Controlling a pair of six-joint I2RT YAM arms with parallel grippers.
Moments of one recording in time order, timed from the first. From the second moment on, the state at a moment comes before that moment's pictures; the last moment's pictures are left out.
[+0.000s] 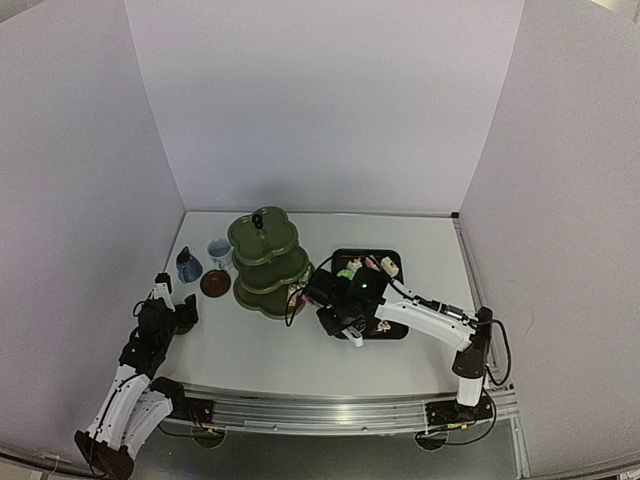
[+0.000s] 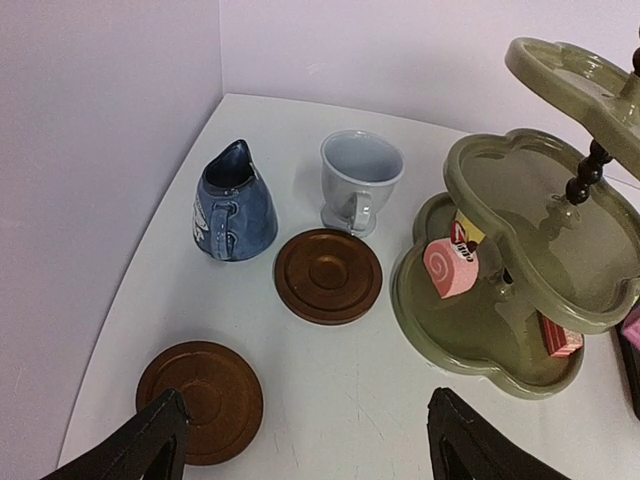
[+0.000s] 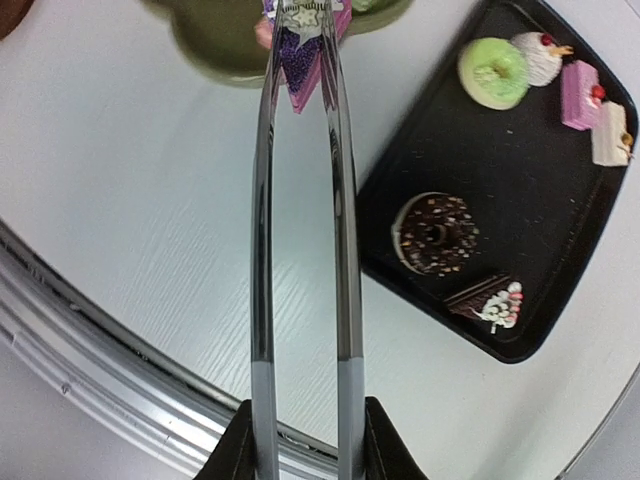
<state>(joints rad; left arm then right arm) -0.26 0.57 0.49 -0.38 -0.24 -0.23 1.12 1.93 1.99 -1.33 0.22 0.54</state>
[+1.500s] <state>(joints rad) -0.24 0.57 0.49 -0.38 -0.21 -0.23 1.18 2.35 2.24 -1.13 0.39 0.31</state>
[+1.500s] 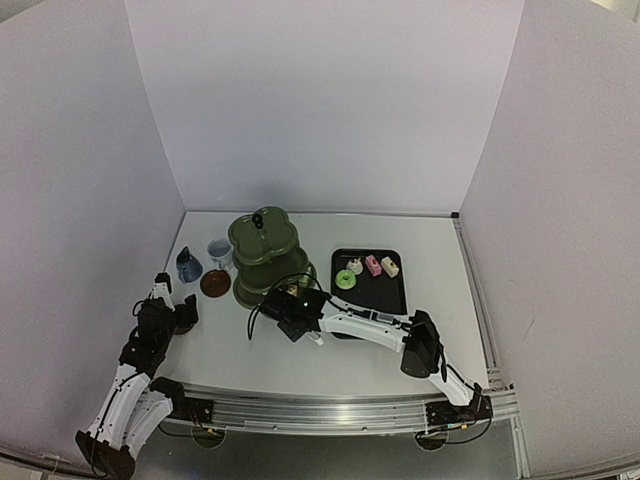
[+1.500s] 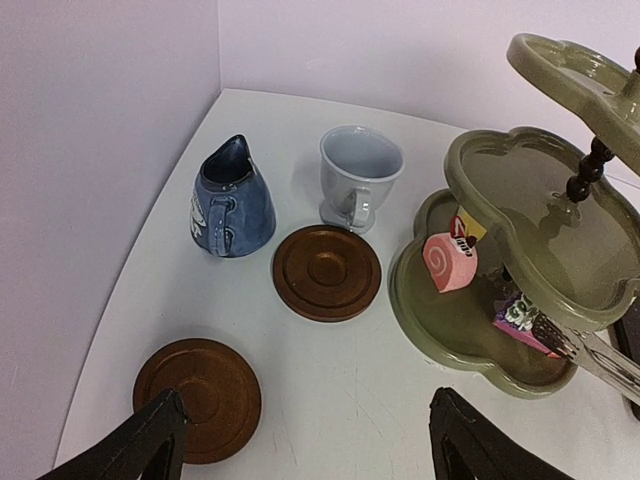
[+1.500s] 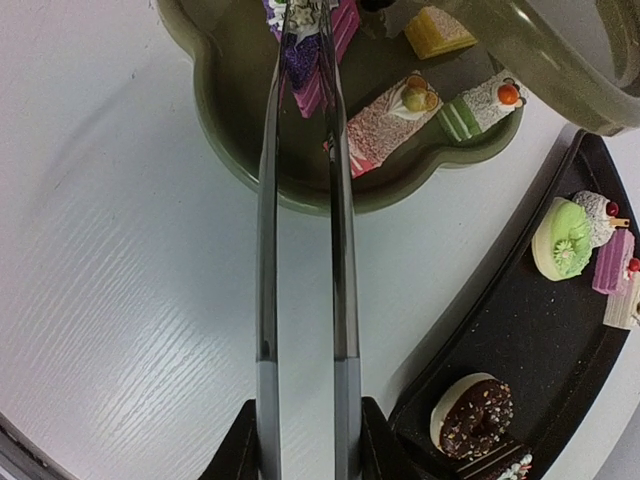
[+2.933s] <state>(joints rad) -0.23 0.57 0.49 -0.38 -0.19 -0.23 1.16 2.11 1.96 -1.07 0.26 0.41</state>
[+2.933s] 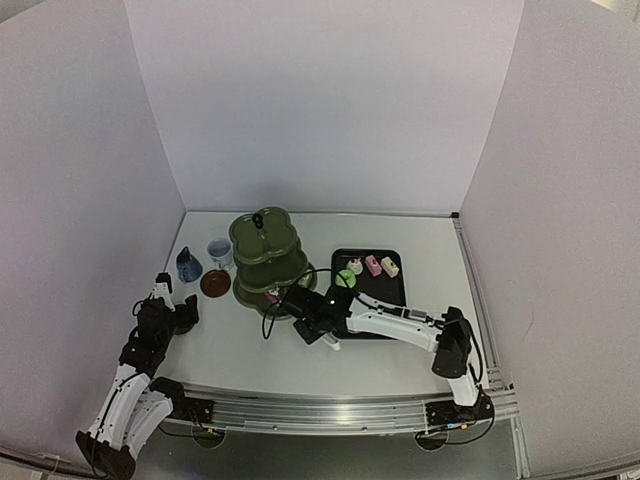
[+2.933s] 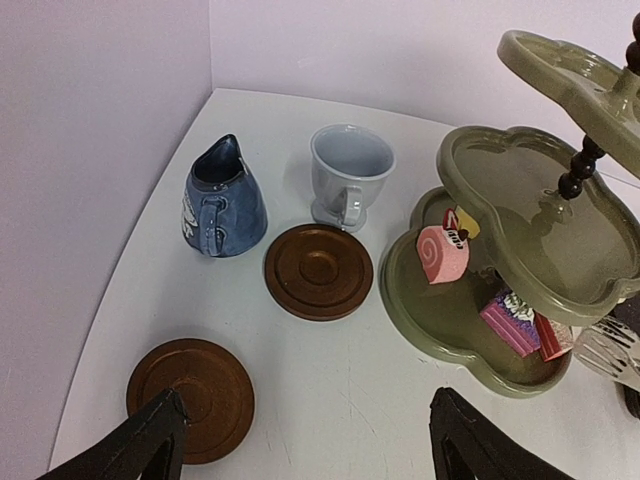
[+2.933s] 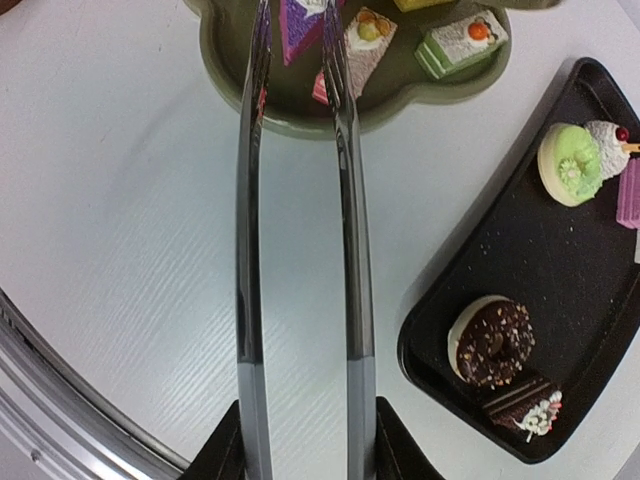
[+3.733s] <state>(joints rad) -0.23 0.61 0.49 -0.34 -0.10 -0.20 0.96 1.77 1.62 -1.29 0.34 0.64</state>
